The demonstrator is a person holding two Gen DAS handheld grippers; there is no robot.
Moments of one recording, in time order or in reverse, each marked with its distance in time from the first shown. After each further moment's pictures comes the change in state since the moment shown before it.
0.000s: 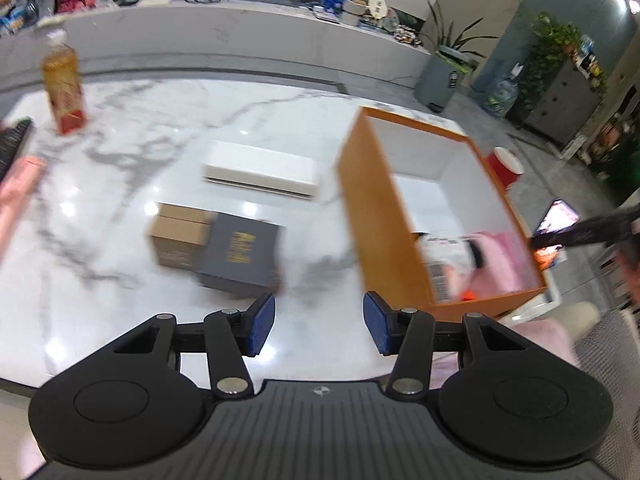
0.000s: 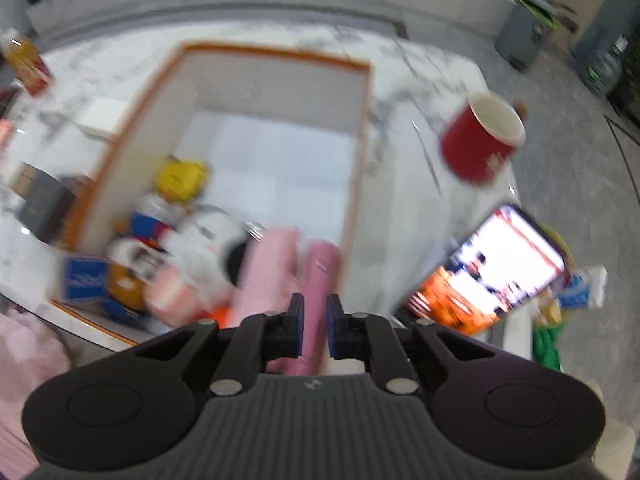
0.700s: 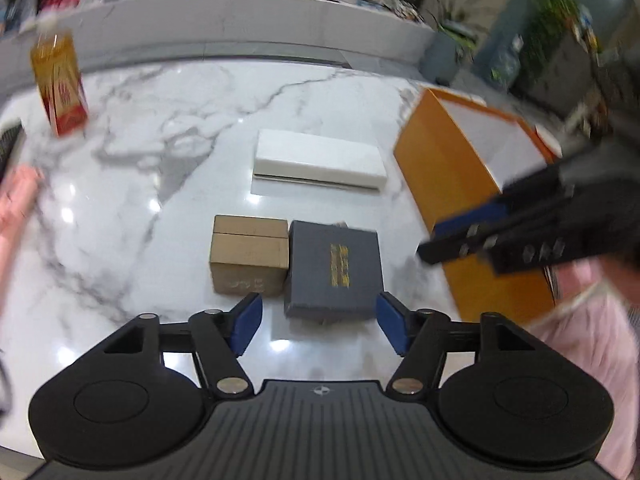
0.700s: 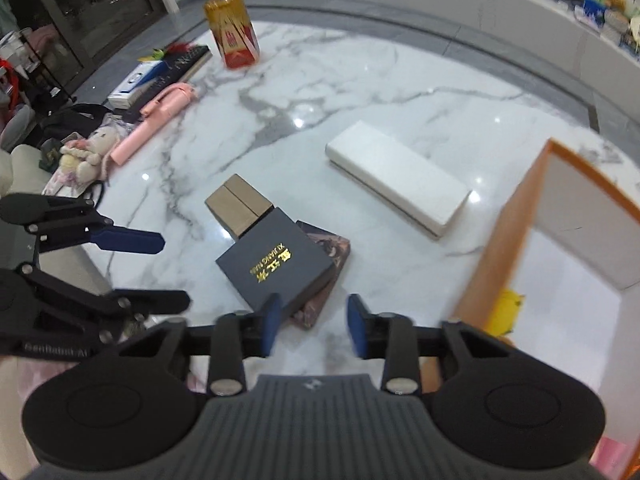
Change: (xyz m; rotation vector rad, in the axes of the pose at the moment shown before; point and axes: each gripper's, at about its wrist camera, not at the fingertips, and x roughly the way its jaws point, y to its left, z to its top) left arm 0.071 0.086 0.023 0.019 0.064 -0.054; right arm 0.059 0.224 0.076 -0.311 -0.016 0.350
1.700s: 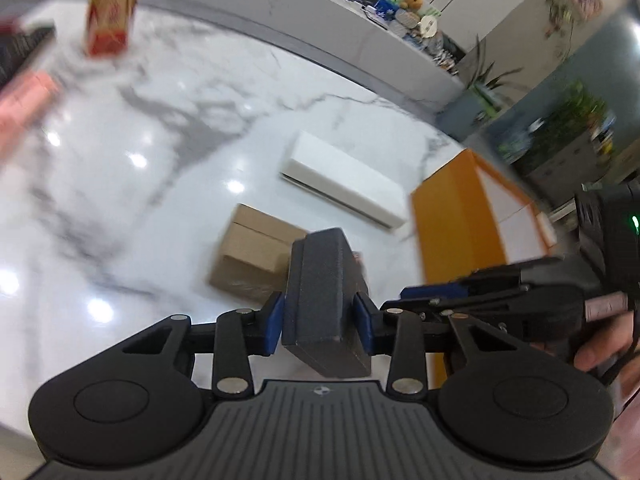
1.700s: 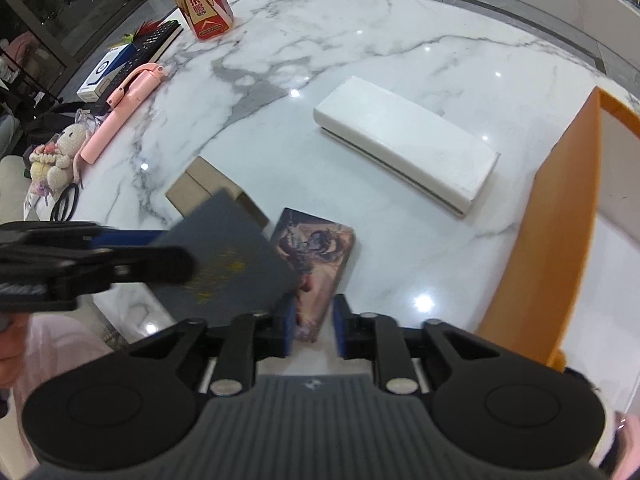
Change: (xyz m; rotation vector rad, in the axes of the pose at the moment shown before) left arm -0.013 0.039 -0.002 -0.246 -0.049 -0.068; right arm 0.053 -0.009 0.011 0.079 0.089 0.029
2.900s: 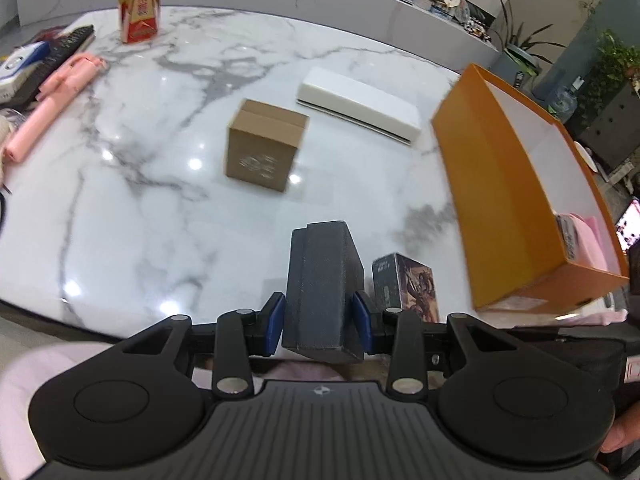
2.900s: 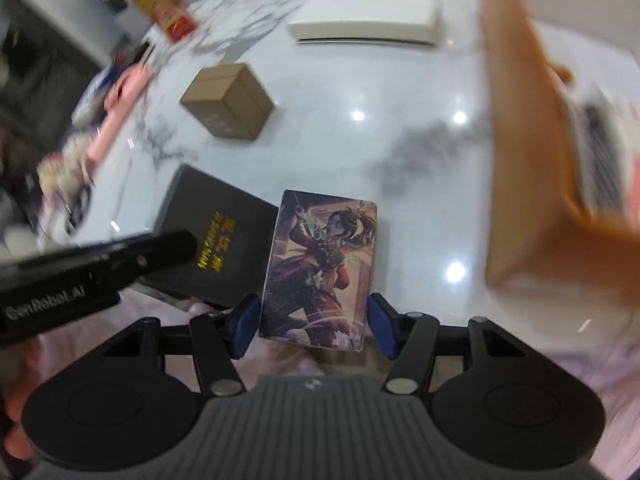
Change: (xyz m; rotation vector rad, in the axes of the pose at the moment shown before) left arm -0.009 -0.048 -0.096 0.060 0.029 0.183; right arm -0.008 0.021 -0.149 0.344 -0.097 0.058
